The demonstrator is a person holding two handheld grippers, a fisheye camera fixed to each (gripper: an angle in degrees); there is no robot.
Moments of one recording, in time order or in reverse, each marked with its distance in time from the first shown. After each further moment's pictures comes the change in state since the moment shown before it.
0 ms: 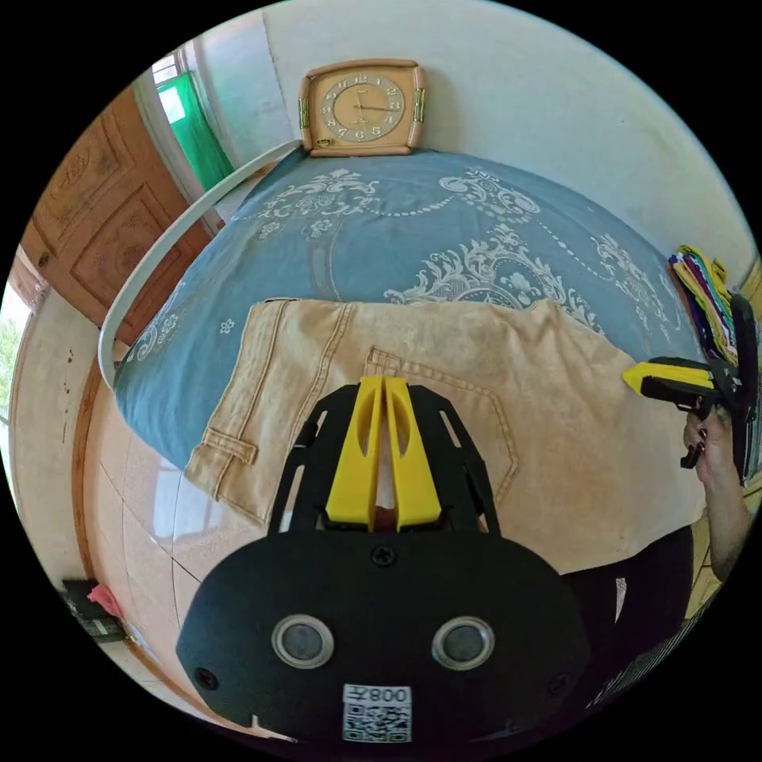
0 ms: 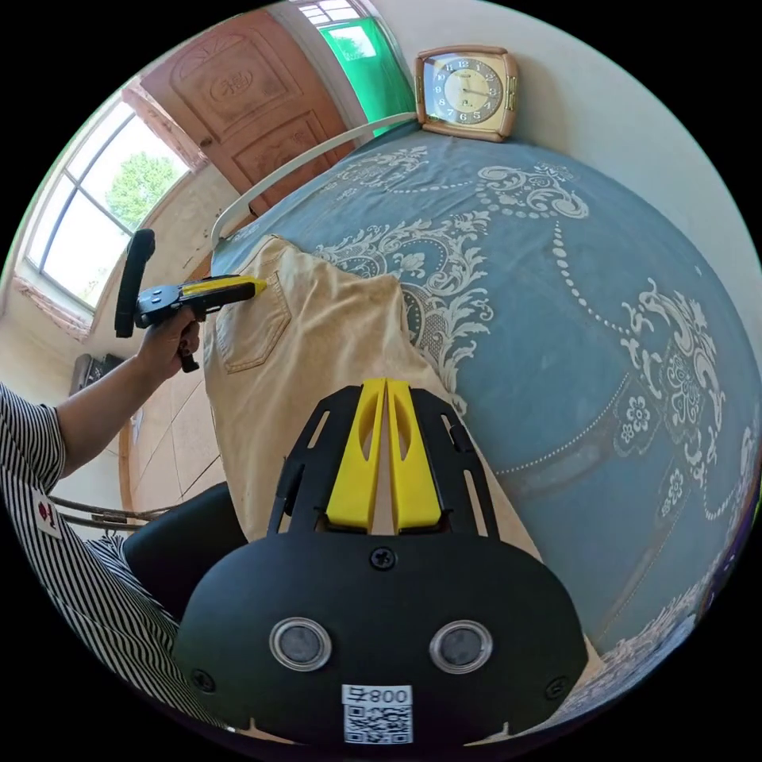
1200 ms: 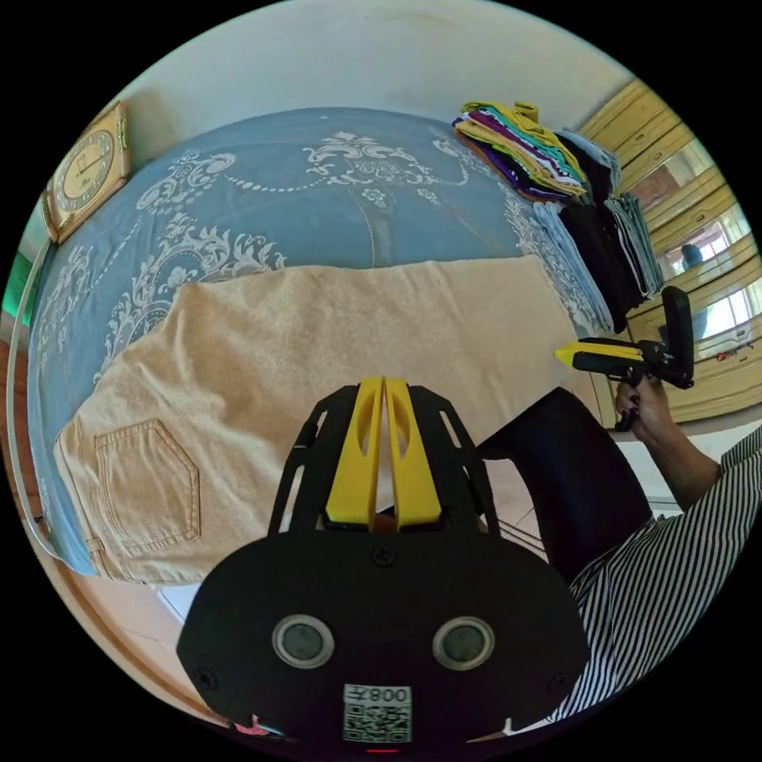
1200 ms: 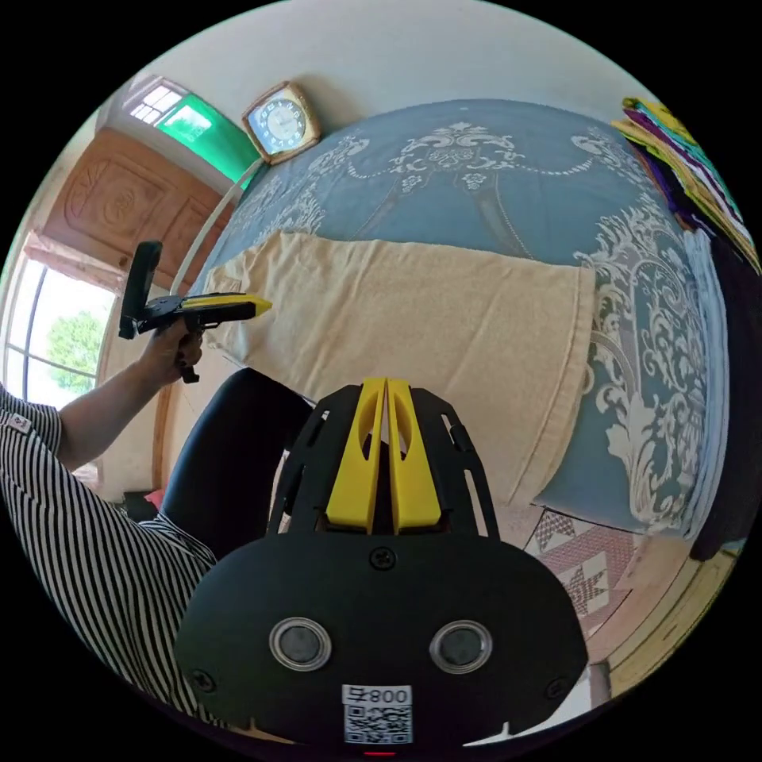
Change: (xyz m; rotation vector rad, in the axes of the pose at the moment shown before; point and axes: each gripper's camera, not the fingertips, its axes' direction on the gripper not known) left arm 0.321 -0.058 -0.028 -0.232 0.462 0.565; right arm -0.068 0.268 -0.332 0.117 0.011 0.558
